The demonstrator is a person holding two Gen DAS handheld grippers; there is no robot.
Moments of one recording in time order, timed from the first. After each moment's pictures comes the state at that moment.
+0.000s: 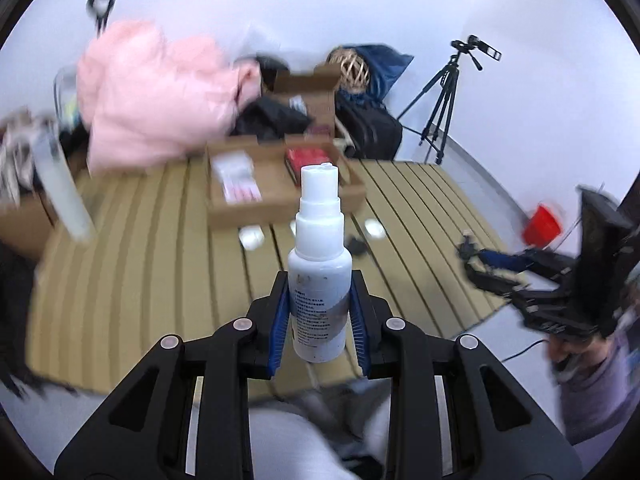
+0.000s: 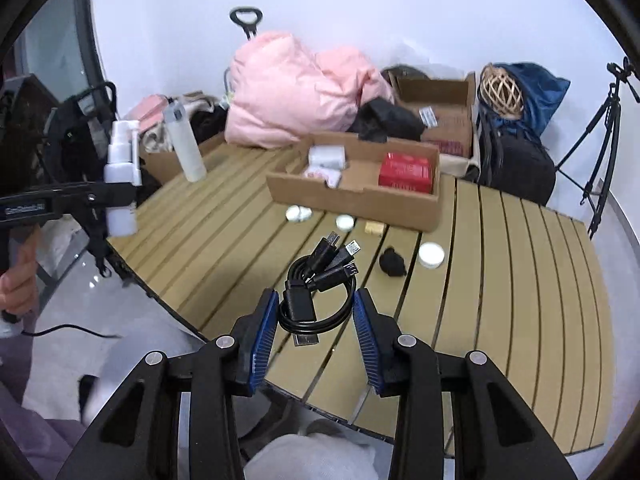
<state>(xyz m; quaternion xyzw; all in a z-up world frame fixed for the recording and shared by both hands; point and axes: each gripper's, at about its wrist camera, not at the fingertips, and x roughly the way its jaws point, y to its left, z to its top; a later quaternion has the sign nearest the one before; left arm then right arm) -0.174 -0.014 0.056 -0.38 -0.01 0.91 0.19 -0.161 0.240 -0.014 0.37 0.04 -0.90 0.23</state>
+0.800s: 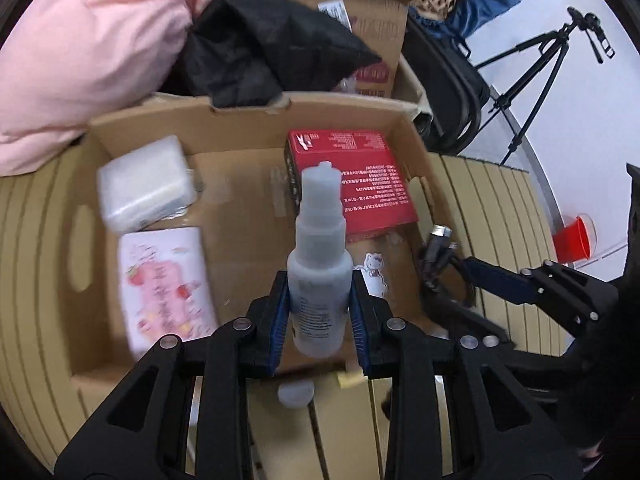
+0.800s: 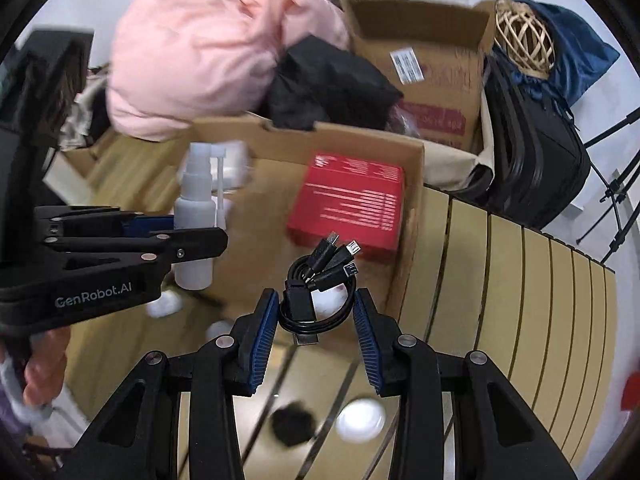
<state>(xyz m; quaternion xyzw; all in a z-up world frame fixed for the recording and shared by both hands) -0.523 0.095 -0.112 -0.56 -0.06 0.81 0.15 -0.491 0.230 -0.088 0.52 0.07 -0.84 0.17</state>
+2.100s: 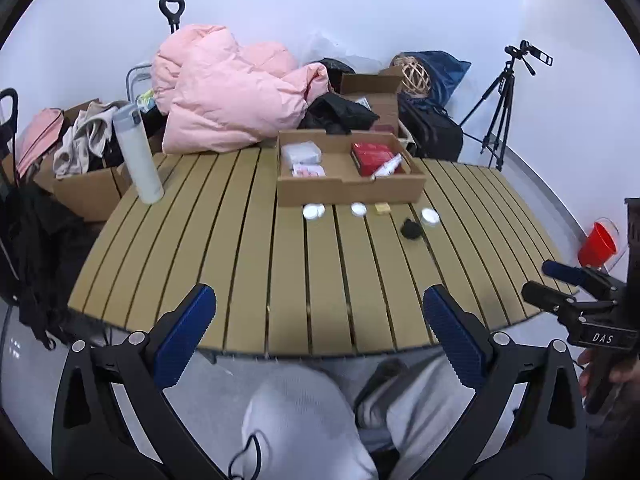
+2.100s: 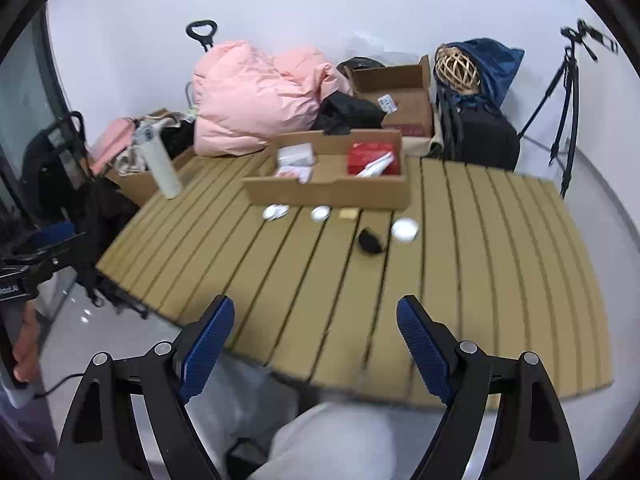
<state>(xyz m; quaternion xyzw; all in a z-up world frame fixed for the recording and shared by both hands) -0.097 -0.020 0.021 -0.38 -0.01 0.92 0.06 -0.129 0.251 -0.014 0.39 -0.02 -0.90 0.16</state>
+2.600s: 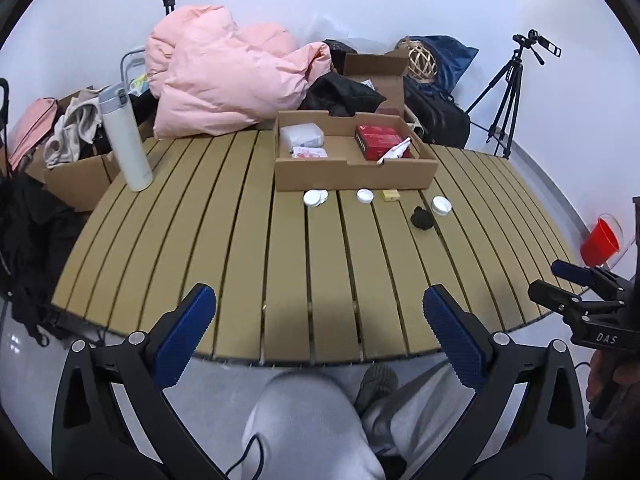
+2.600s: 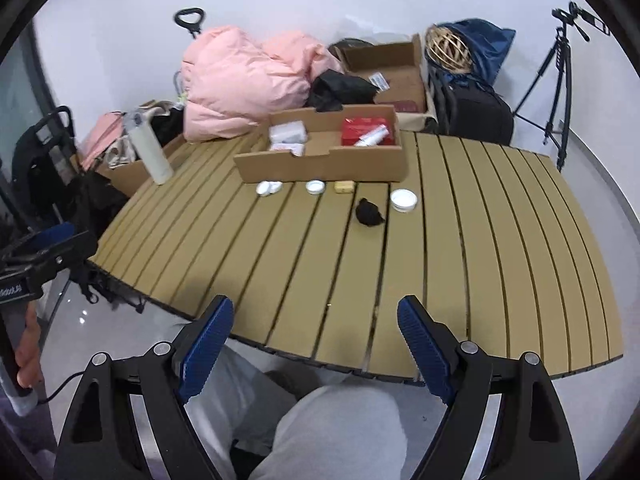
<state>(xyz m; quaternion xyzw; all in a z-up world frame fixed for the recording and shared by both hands) -0.134 -0.021 -0.017 -0.39 -0.02 0.92 0.06 -0.131 0.245 -0.044 0.42 -0.02 -0.90 0.13</state>
